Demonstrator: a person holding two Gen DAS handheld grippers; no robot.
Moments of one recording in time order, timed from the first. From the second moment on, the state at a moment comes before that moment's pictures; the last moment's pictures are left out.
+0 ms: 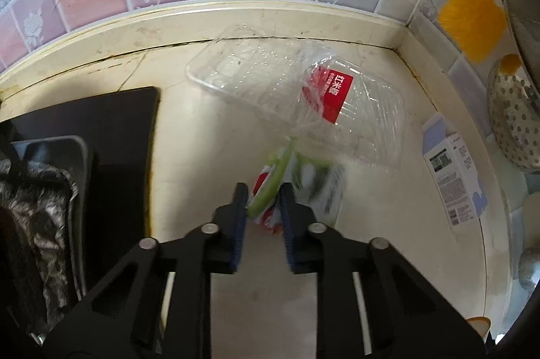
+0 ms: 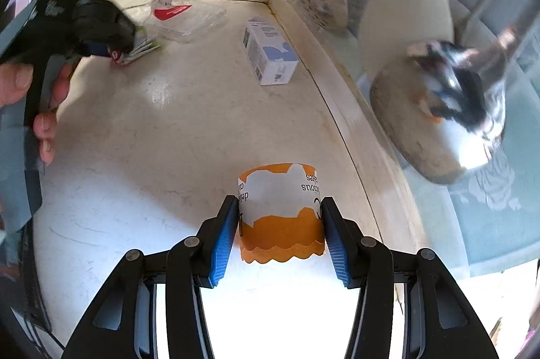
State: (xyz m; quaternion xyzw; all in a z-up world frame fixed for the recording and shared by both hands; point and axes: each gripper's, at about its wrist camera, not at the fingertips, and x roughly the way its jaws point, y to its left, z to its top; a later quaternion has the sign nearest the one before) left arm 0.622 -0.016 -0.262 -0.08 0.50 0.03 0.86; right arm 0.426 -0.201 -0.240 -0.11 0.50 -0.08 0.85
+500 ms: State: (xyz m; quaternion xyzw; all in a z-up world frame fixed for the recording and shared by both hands) left arm 0.491 -0.014 -0.183 -0.06 0.48 0.01 0.88; right arm 0.378 -0.211 -0.209 -0.09 0.46 -0.02 0.88
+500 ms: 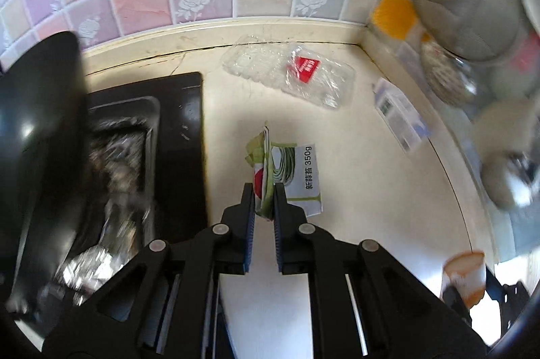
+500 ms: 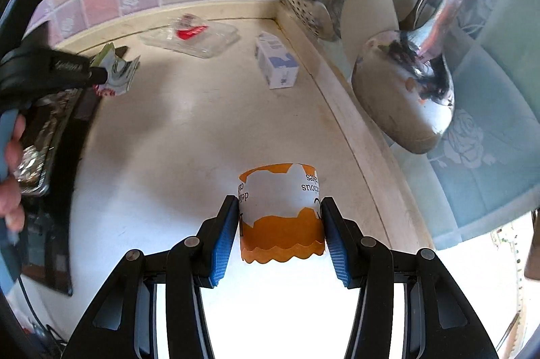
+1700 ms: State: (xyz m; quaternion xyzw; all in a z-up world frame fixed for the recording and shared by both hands) left arm 0.116 0.025 -0.253 0.04 0.57 -0.20 0.80; right arm 0.035 -0.120 -0.277 0.06 0.54 -0.05 0.84
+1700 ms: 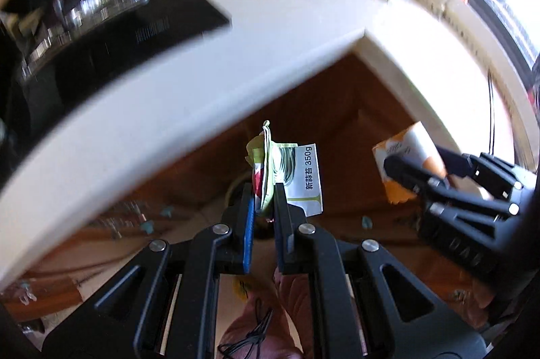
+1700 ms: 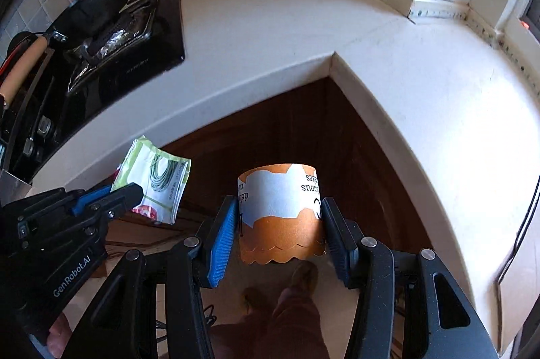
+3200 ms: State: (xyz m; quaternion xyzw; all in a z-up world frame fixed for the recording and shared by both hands) left arm 0.115 0.018 -0.578 0.10 0.67 -0.14 0.73; right arm 0.025 -0.128 -0.575 0.09 0.66 0.02 0.74
